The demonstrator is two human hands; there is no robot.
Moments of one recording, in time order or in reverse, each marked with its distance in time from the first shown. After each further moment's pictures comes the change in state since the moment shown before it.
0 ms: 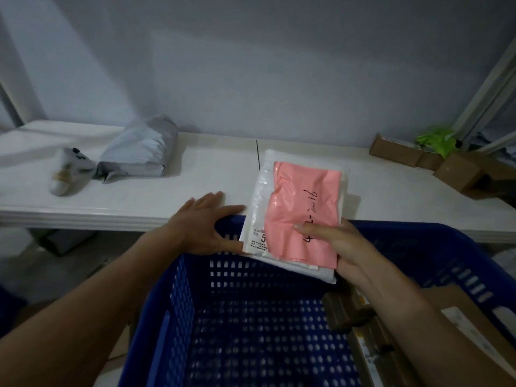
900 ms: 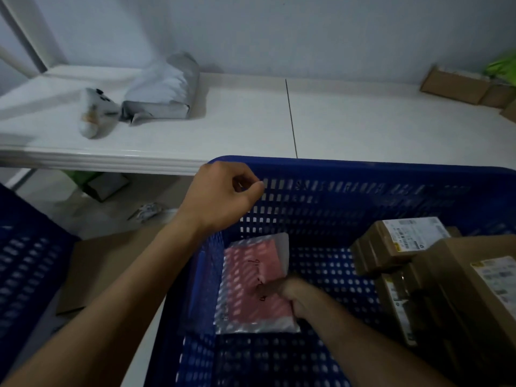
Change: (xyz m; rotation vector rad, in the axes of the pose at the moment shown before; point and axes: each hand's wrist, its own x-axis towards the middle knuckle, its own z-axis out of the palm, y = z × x) left_hand -0.068 0.025 0.030 -0.421 0.528 -0.043; right_hand -0.015 0.222 0.082 -0.299 -0.226 0.732
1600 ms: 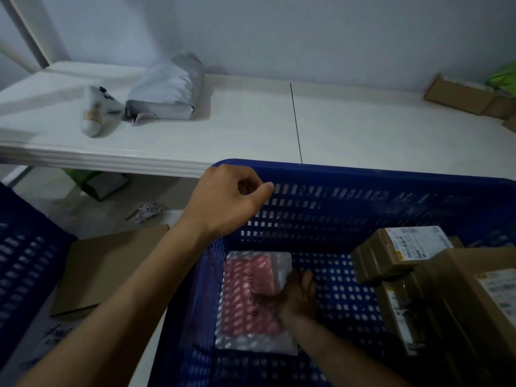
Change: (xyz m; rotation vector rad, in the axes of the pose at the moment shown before) left_hand 0.002 -0.003 0.001 -0.041 -0.016 0.003; right_hand 0.023 0.025 0.014 -0.561 0.601 -0.157
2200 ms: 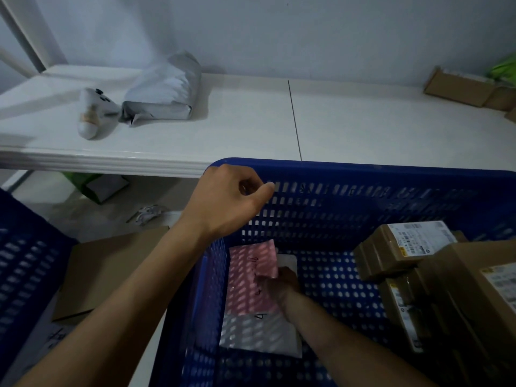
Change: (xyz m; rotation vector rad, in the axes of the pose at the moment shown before) left_hand 0.002 -0.003 0.003 0.042 -0.020 0.034; right_hand 0.024 -0.028 0.010 0.422 -0.237 0.117
